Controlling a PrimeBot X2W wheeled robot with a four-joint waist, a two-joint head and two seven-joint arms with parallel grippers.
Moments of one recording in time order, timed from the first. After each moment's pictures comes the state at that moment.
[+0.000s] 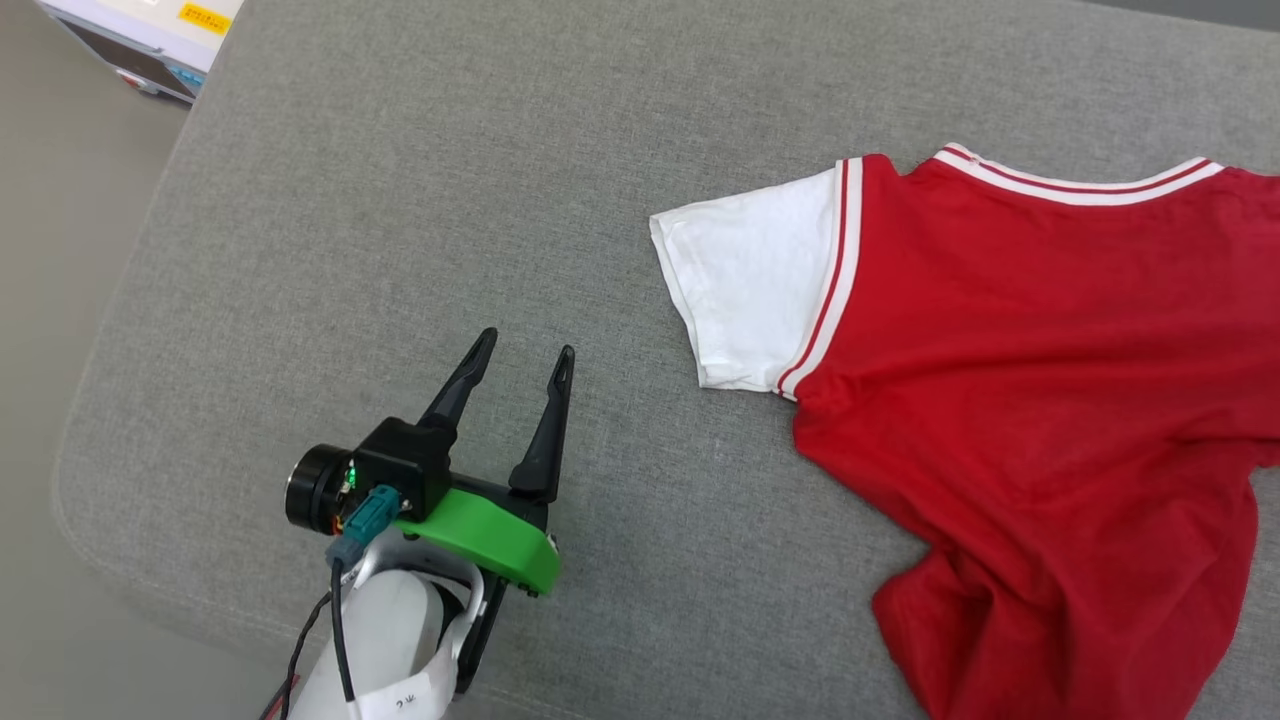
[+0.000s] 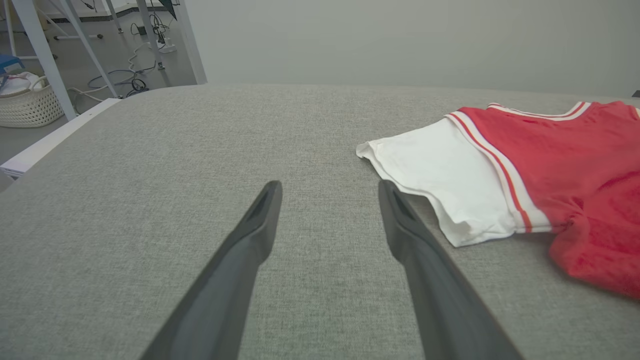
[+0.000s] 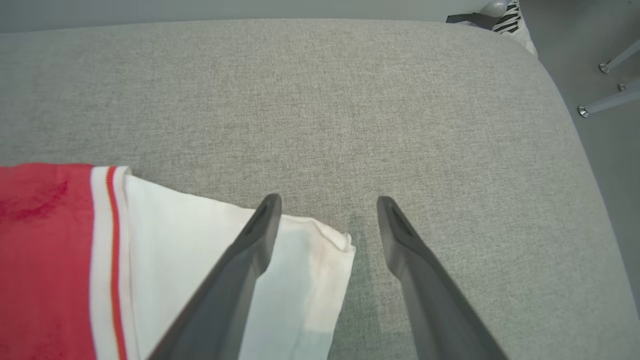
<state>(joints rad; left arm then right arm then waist) -0.26 0.09 -0.23 0.22 -0.19 -0.13 -0.26 -0.68 -0.53 -0.43 0.57 0.07 0.13 0.55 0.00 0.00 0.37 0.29</state>
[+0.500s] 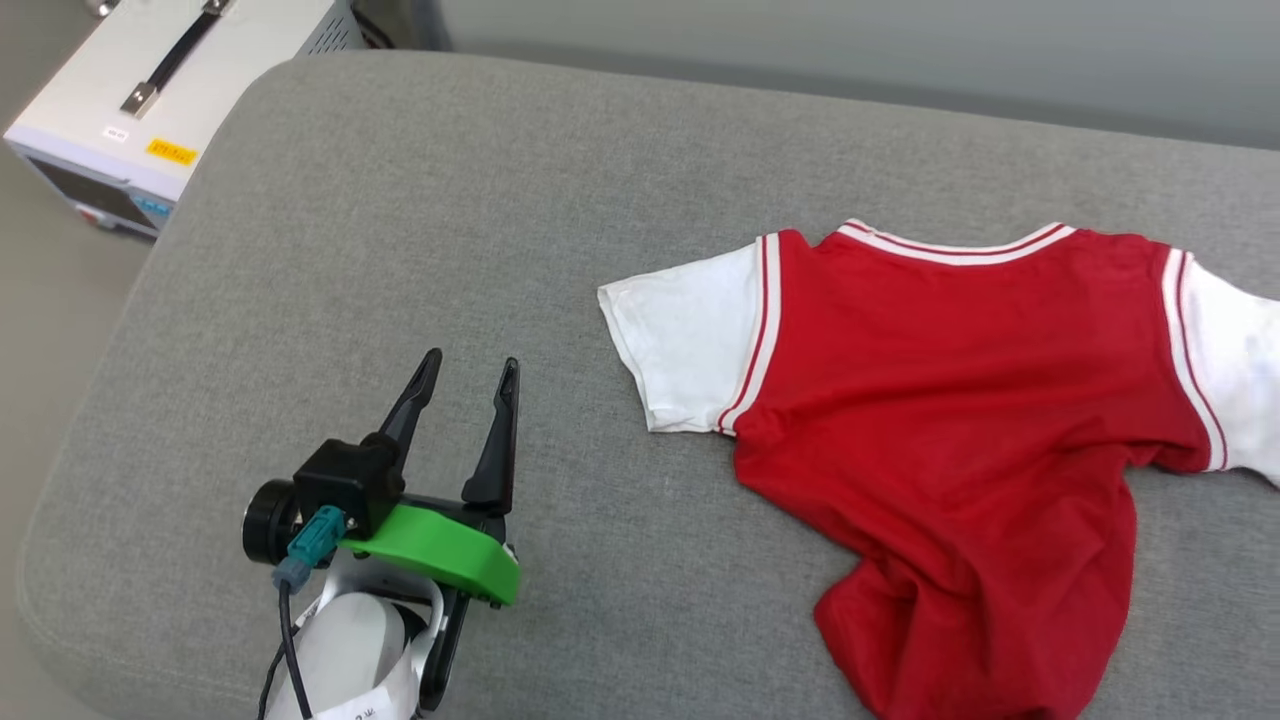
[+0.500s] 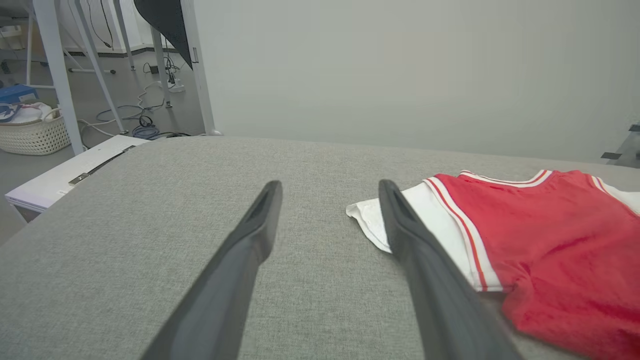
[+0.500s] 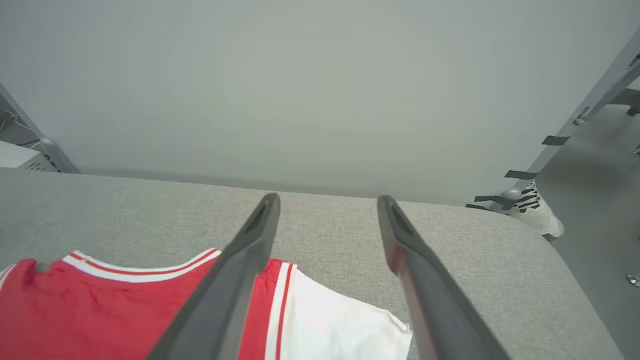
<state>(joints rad) -0.21 0.10 -0.16 0.21 -0.22 -0.13 -0.26 -0.56 -0.48 -0.16 0.40 0.31 0.13 0.18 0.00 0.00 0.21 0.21</state>
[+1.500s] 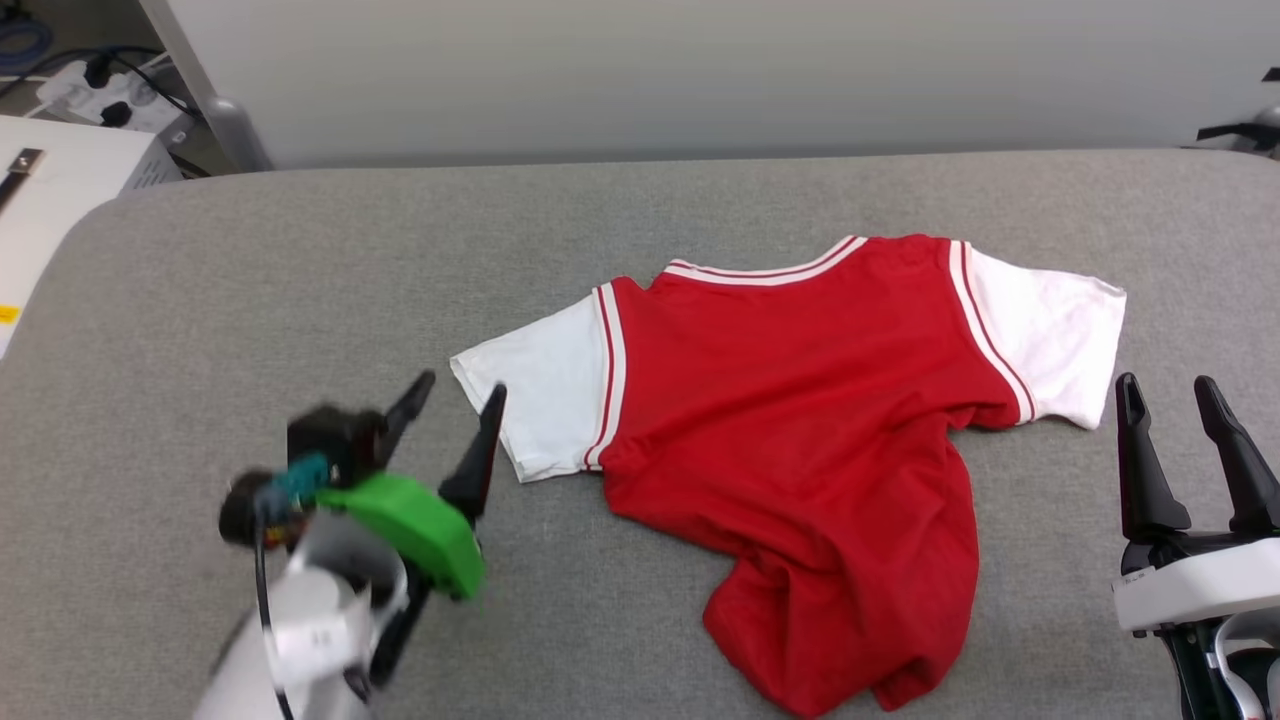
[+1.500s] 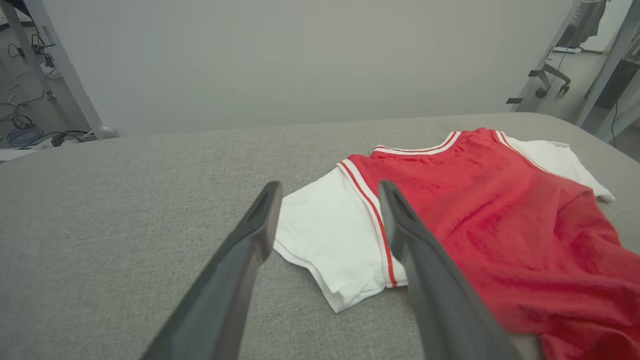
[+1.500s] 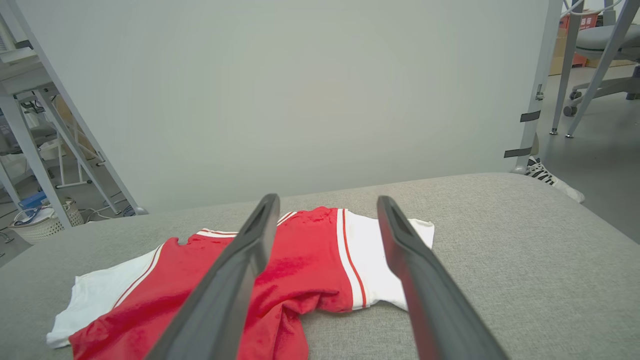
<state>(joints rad) -0.24 0.23 -0.24 0.24 -0.37 -0.13 -0.08 0.00 -0.17 -0.09 -0.10 0.38 0.13 -0.10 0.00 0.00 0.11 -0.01</state>
